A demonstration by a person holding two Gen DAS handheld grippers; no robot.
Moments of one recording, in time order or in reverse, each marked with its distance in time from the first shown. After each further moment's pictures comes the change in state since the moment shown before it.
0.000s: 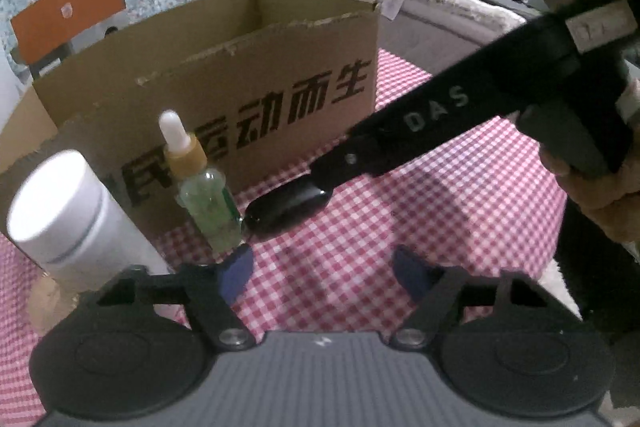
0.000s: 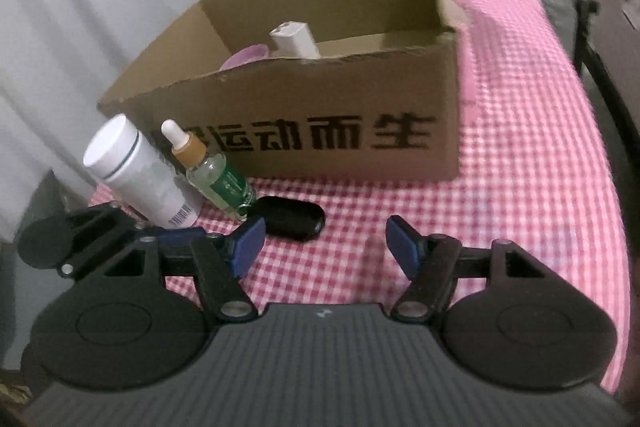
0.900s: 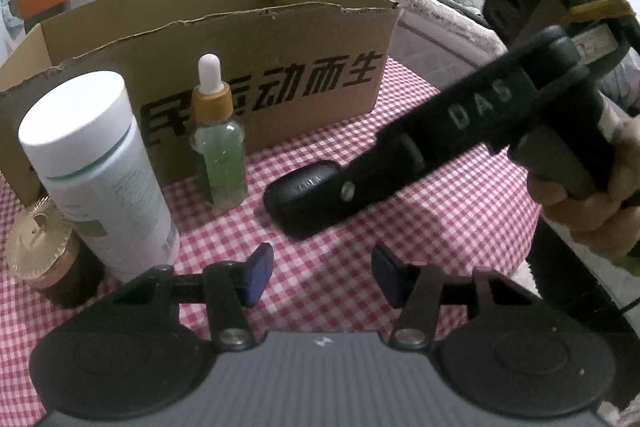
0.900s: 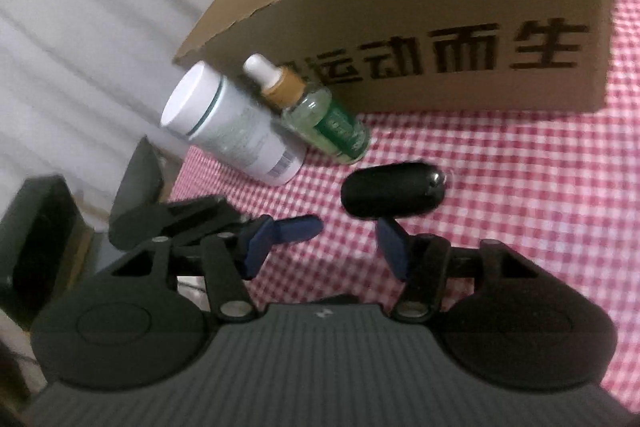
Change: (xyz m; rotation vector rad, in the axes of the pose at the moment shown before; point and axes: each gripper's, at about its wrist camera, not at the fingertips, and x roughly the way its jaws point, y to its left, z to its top) left arm -0.019 0.031 -0.032 -0.111 -0.021 -0.116; right arm 0.027 0.008 -0.007 0.120 0.183 0.323
